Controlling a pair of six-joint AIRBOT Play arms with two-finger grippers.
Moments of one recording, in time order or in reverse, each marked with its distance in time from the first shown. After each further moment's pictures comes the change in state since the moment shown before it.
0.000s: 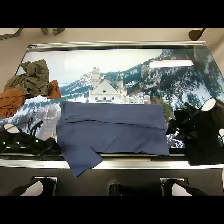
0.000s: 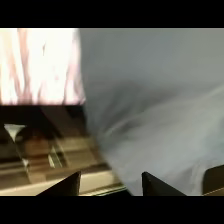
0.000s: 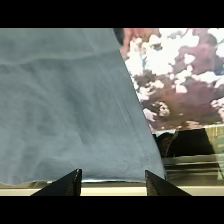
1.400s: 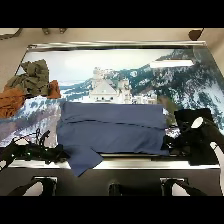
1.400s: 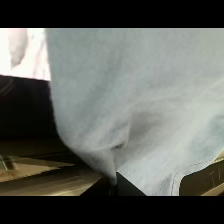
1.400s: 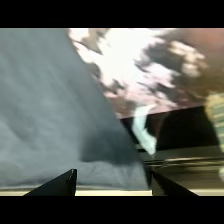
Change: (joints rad) left arm -0.032 0.024 -0.217 -0.159 0.155 0.004; right arm -0.005 0.031 -0.281 -0.014 -0.135 -0.020
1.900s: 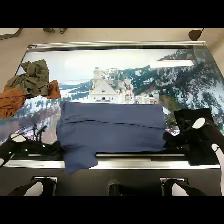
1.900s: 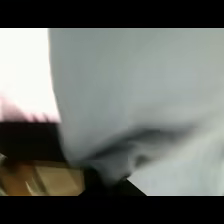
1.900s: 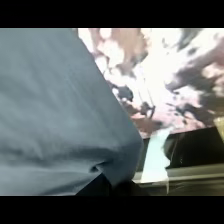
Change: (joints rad) left arm -0.001 0.040 0.098 0.055 0.050 0.029; right arm -0.001 0.042 0.011 0.035 -0.069 0.027
